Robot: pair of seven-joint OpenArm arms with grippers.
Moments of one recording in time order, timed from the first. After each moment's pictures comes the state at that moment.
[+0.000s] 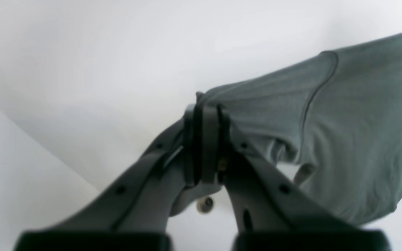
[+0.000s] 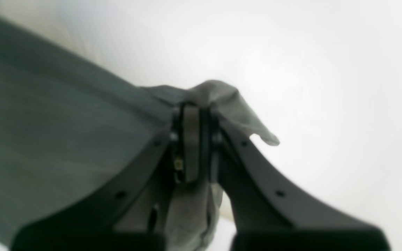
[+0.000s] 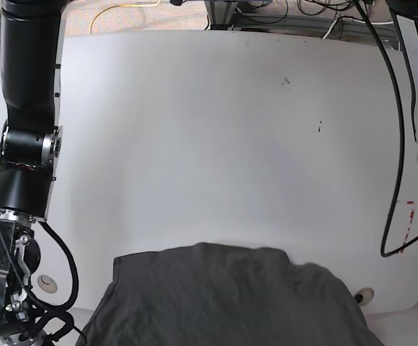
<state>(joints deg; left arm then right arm) -69.5 -30.1 -18.2 85.7 -39.0 -40.2 73.4 60.6 21.5 -4.8 72.9 18.8 23.6 -37.1</state>
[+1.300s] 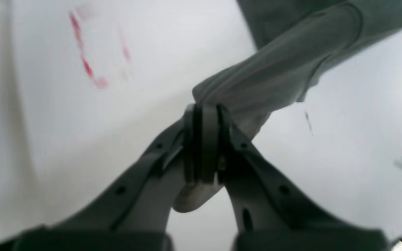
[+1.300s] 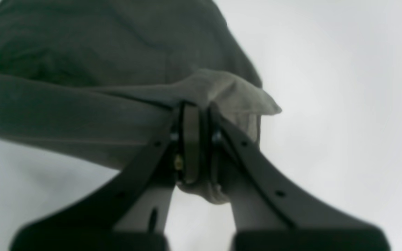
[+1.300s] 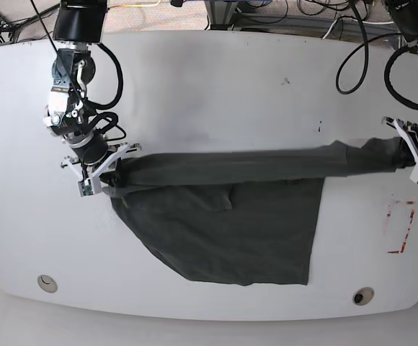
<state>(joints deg) 4.4 -27.3 -33.6 108.6 -38.7 -42.9 73.6 -0.9 11.7 11.0 93.0 18.8 22.9 -39.1</state>
